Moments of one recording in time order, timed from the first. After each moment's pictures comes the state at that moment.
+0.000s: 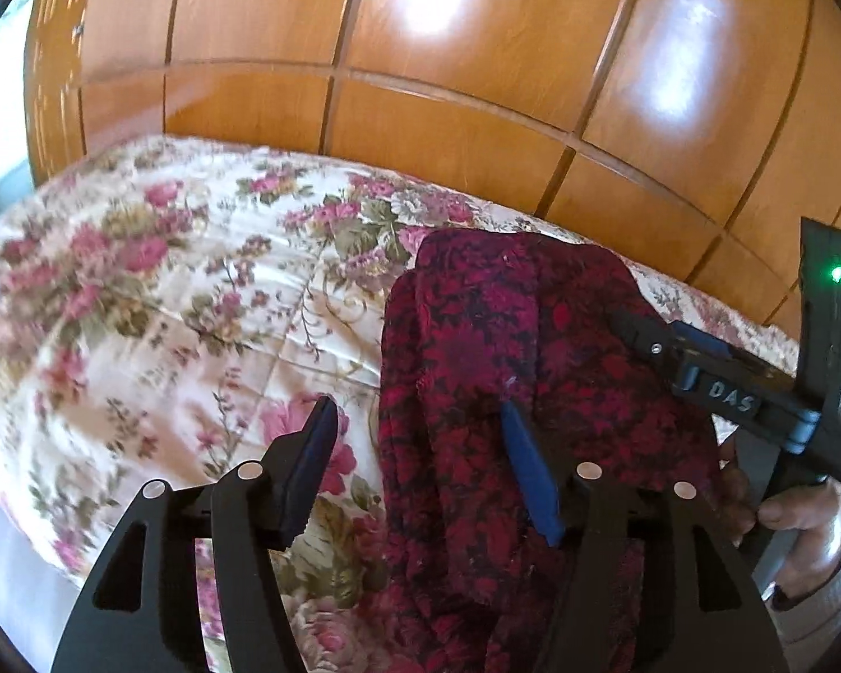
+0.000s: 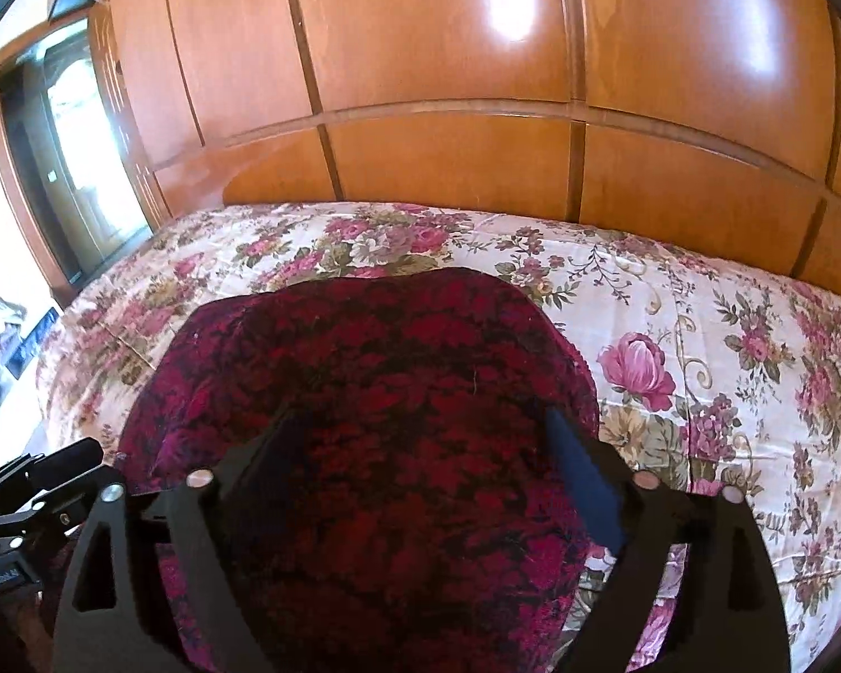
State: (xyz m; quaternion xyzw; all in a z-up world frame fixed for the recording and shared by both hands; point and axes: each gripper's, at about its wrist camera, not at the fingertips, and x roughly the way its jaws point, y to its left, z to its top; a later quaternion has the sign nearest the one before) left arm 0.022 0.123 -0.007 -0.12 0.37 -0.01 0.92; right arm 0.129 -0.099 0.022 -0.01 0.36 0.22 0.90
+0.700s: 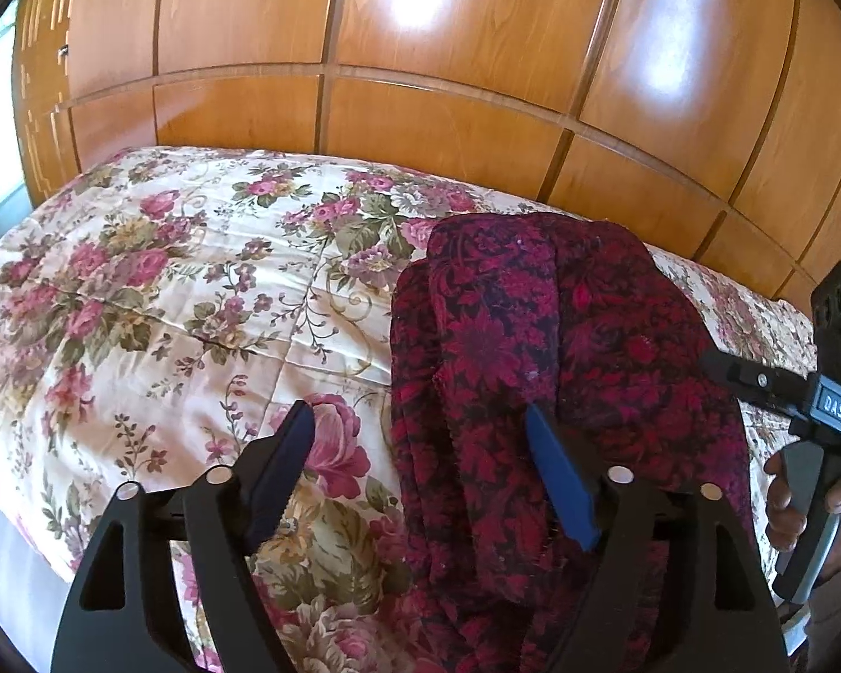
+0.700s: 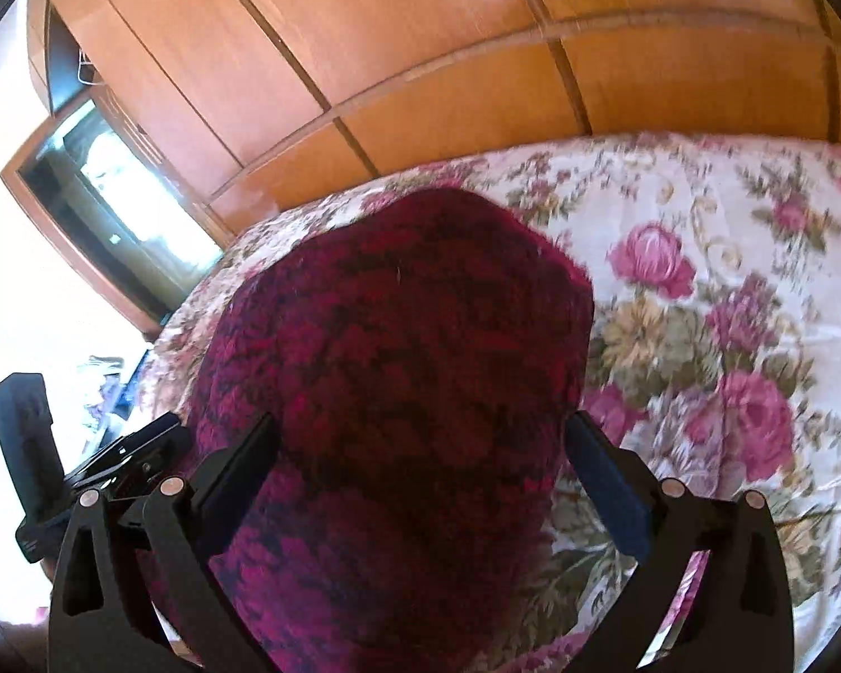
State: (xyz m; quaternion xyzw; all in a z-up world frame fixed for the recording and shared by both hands) left arm 0.028 0.125 -0.016 -0.10 0.39 -0.02 0.92; right arm 0.127 -0.167 -0.010 0.13 0.44 0.32 0.83
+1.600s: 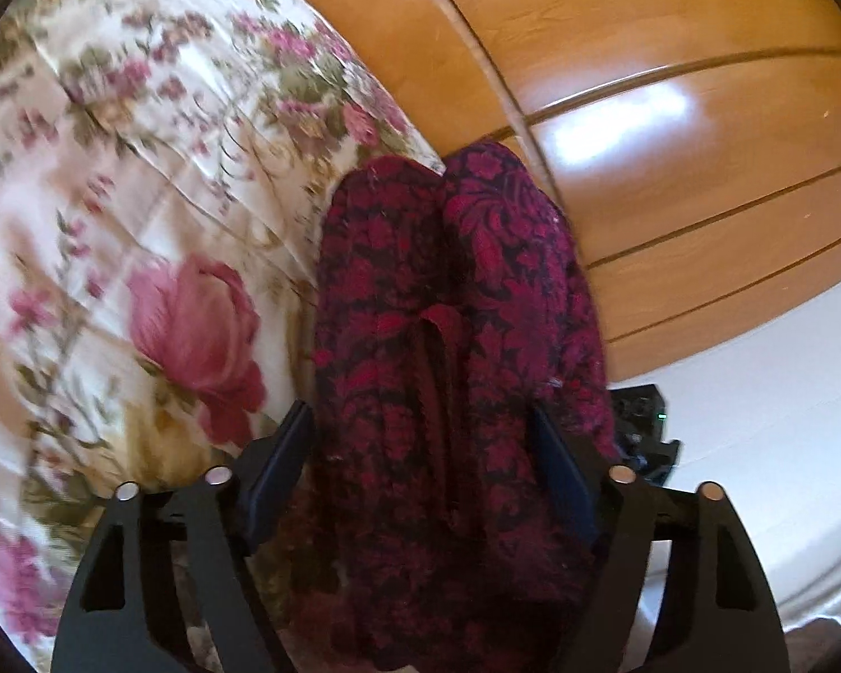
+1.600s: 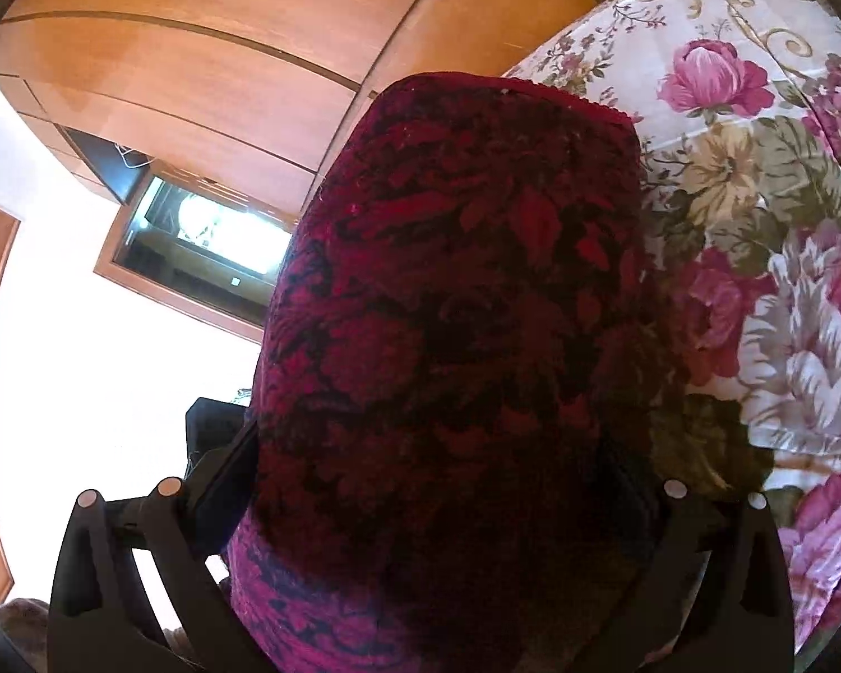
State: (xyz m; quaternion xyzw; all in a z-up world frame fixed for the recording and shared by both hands) left arm 0.056 0.187 -0.100 -0.42 0.41 -0.25 0.77; right arm 0.146 -0.181 -0.069 0.30 0.46 0.42 0.72
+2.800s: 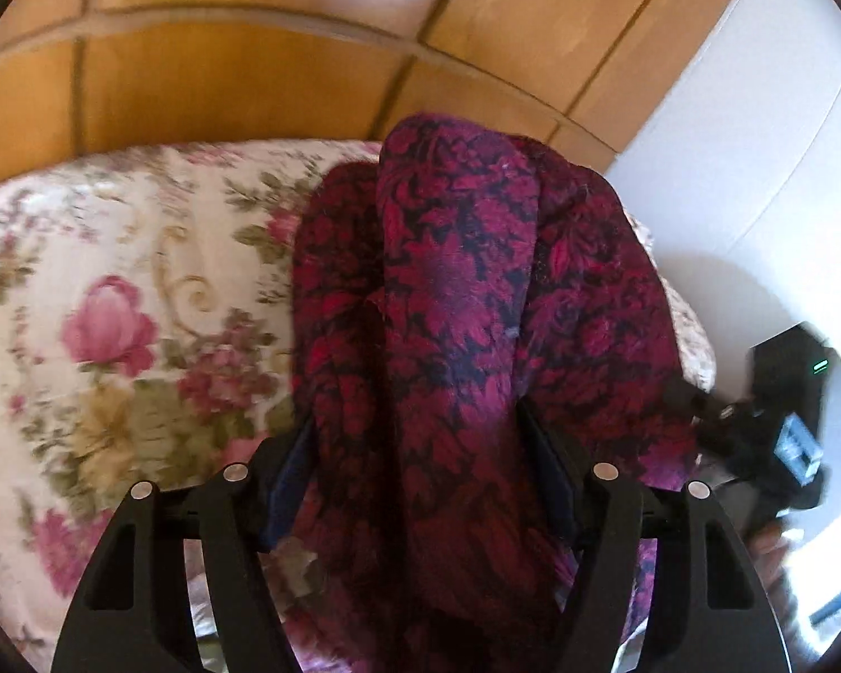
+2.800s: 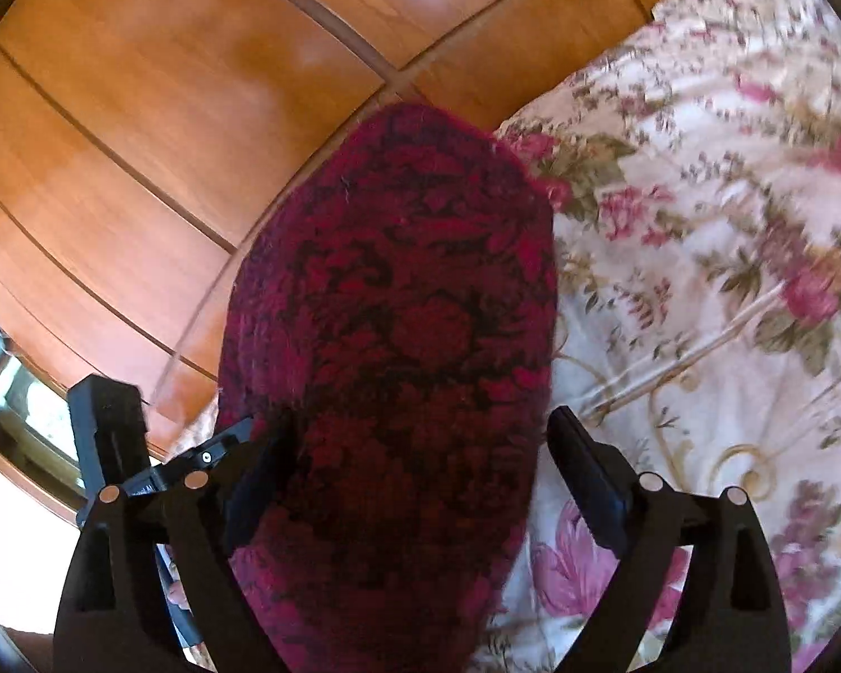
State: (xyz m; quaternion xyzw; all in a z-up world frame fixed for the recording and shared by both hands) left arm 0.171 -0.198 -0.024 -0.05 0.43 -0.36 0.82; right arm 0.045 -0.486 -0.032 0.31 0.32 0.08 0.89
